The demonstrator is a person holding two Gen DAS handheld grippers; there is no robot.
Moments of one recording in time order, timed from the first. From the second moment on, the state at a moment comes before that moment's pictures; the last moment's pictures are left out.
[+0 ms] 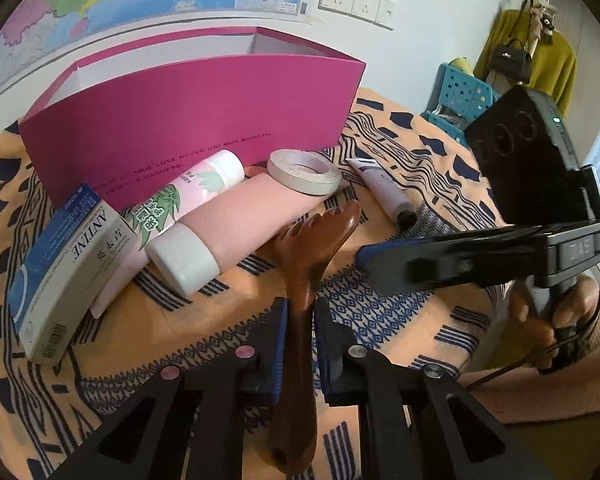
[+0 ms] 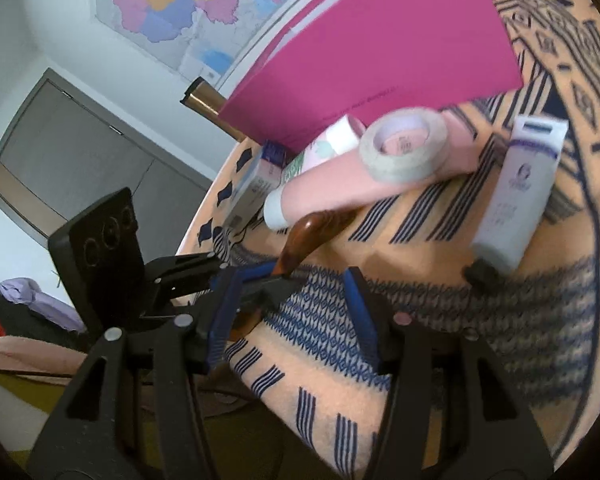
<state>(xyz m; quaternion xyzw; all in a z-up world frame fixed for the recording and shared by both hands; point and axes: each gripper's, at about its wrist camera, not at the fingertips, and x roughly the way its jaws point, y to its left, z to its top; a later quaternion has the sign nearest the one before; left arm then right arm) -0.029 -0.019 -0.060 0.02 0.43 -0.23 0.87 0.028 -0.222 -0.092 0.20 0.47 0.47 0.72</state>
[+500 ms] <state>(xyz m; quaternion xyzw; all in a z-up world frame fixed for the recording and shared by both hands) -0.034 -0.023 -0.046 0.02 0.43 -0.26 0.86 0.044 -0.215 -0.098 0.23 0.48 0.45 0.71</state>
